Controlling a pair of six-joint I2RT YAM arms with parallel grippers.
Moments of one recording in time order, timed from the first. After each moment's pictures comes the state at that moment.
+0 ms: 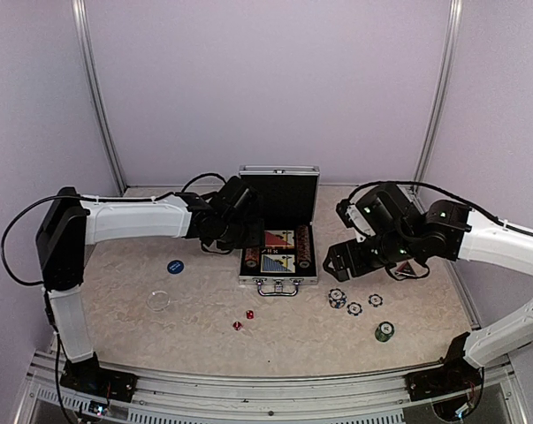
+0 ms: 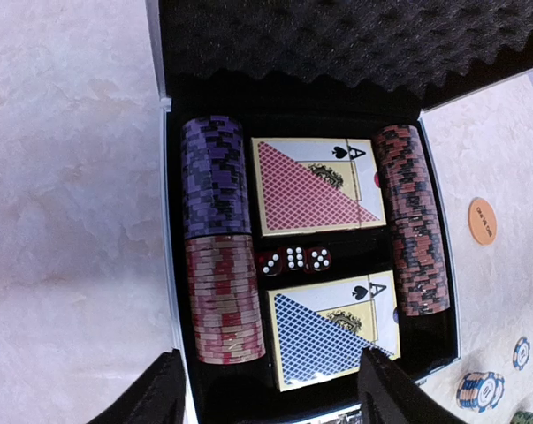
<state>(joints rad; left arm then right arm) -0.85 1.93 1.47 -0.41 -0.26 -0.69 0.92 1.25 1.08 -0.71 0.16 0.45</state>
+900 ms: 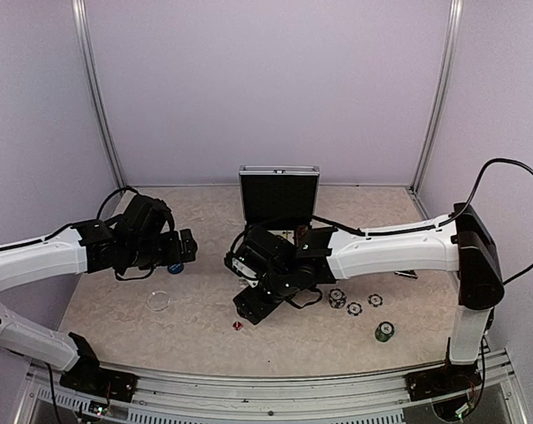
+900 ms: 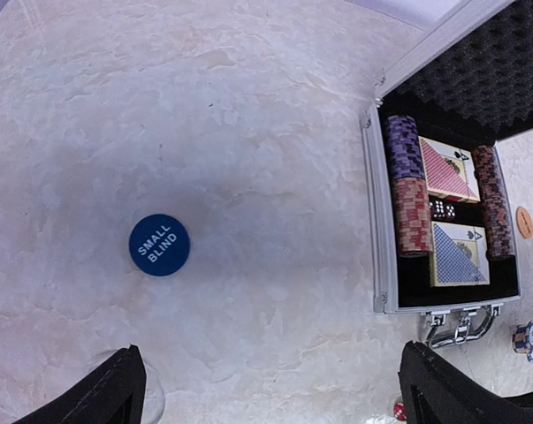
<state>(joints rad) -0.73 1.23 0.86 -0.44 -0.34 -0.71 1.19 1.92 1.48 -0.59 0.07 0.31</state>
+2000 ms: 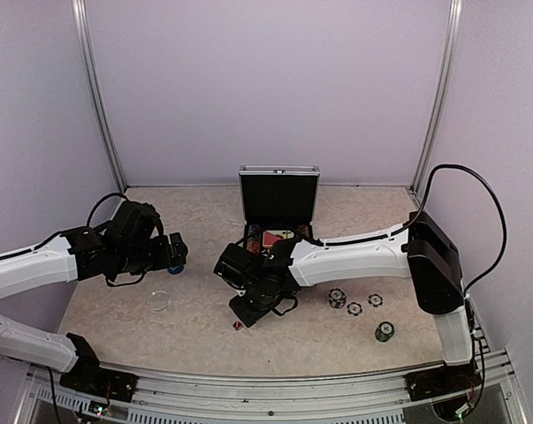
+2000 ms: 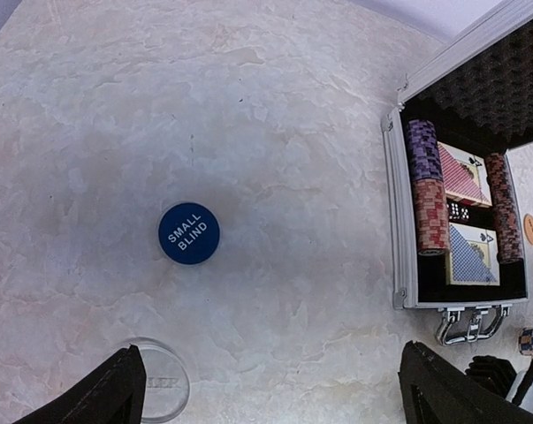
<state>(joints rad) -0.70 1.14 0.79 -0.46 -0.35 -0.73 1.20 2.16 1.67 -0.70 0.14 0.41</state>
